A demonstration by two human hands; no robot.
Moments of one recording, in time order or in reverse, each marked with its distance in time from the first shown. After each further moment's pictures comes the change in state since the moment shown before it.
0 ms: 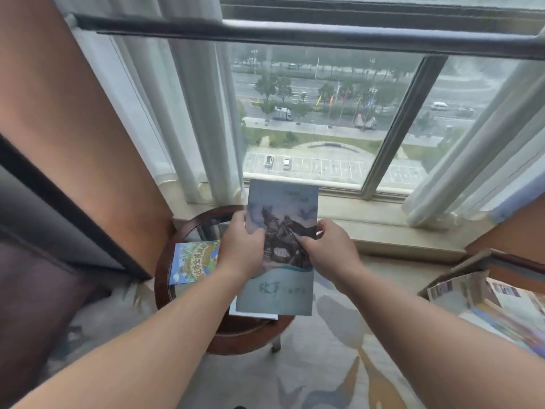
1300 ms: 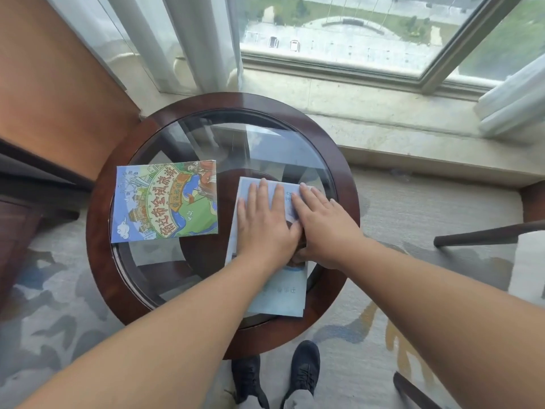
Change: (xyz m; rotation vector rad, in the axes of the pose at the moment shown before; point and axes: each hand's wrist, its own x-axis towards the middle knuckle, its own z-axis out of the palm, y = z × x) left_hand 0.148 -0.281 0.134 0.905 -0.206 0.146; right_hand 0.183 0.196 0.195 -0.921 -0.535 -0.305
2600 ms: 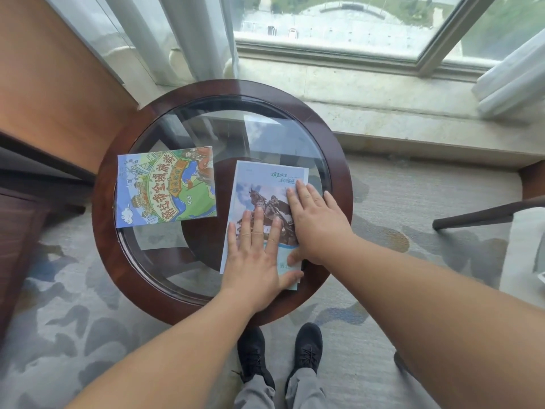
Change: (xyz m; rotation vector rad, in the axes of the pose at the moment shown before) left_hand -0.081 -0.027 0.023 0.388 -0.212 0.162; right_hand -0.022 -0.018 0.012 -0.104 -0.065 0.075
